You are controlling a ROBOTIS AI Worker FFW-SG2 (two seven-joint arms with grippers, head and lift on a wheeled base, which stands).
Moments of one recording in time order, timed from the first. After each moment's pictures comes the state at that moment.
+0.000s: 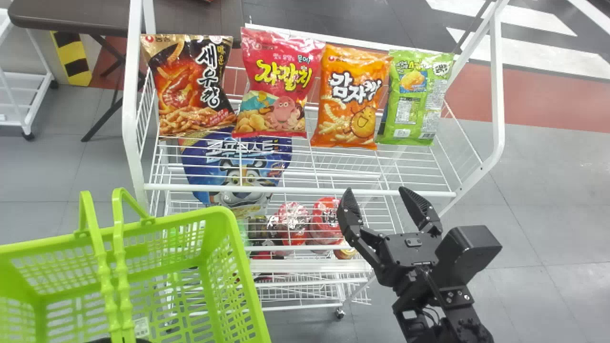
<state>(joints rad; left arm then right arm) 0.58 0.09 0.29 -2.37 0.18 1.15 -1.57 0.68 -0.03 -0.08 -2.20 -0.07 0.07 0.09</state>
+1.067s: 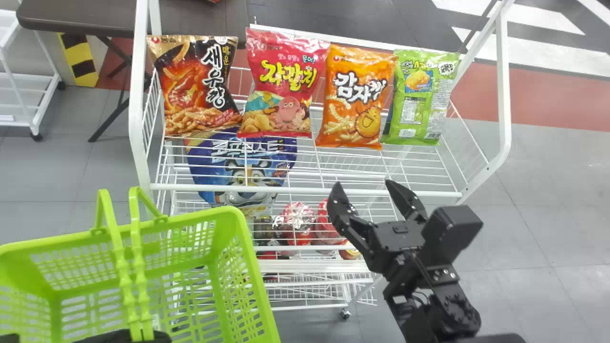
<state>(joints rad) 0.54 0.08 0.25 -2.34 0.14 1.15 -1.57 0.54 -0.04 -0.03 -2.15 -0.08 0.22 0.12</state>
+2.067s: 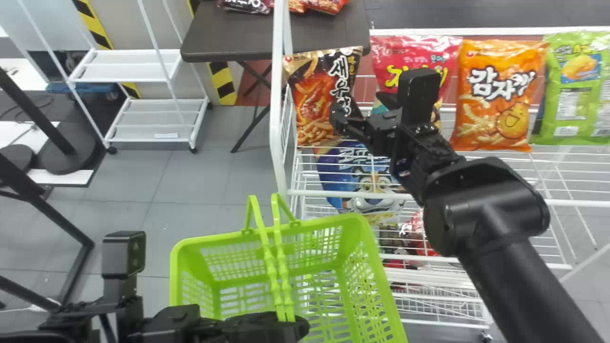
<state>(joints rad) 0.49 0.08 0.26 -2.25 0.14 1.15 -1.57 -0.33 0.00 0.32 -1.26 -0.16 0.18 0.11</state>
